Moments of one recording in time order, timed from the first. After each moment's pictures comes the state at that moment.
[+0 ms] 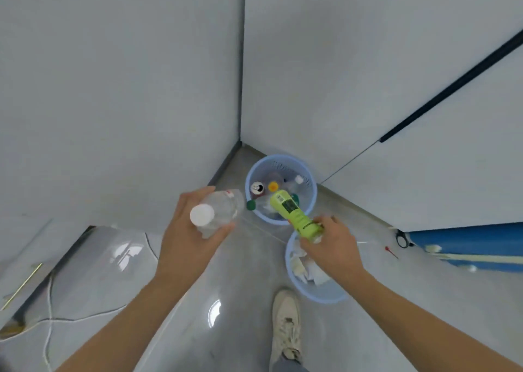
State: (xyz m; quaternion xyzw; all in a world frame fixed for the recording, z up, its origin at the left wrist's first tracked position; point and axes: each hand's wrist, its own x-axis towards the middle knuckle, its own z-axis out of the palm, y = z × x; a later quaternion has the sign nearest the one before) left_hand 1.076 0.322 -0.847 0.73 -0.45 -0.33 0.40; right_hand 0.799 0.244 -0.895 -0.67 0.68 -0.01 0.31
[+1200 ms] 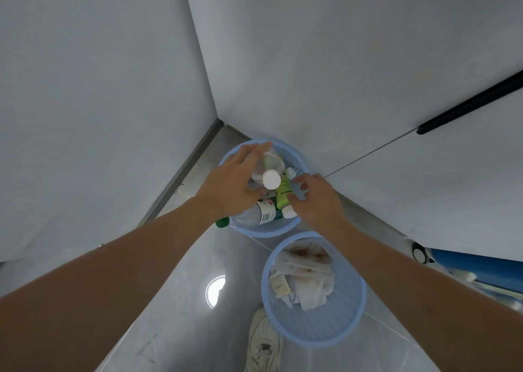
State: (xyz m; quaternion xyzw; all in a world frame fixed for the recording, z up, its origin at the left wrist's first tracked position) left_hand 0.999 0.116 -1.048 0.65 -0.68 -0.30 0.15; right_hand 0.777 0.081 -1.056 -0.70 0.61 -0.01 0.35
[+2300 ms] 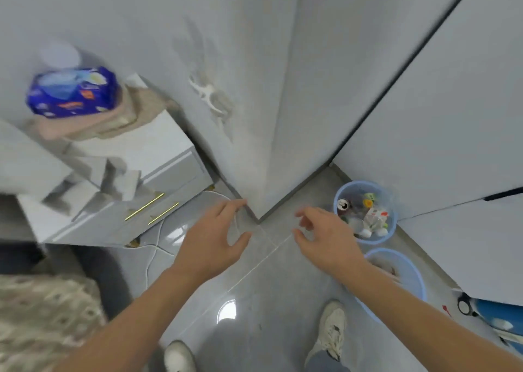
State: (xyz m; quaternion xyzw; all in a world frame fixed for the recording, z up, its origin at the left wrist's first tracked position) left_hand 1.239 0.518 -0.747 0.81 -0.49 -0.22 0.23; right_hand 1.040 0.360 -0.751 -0.87 0.40 -0.01 0.30
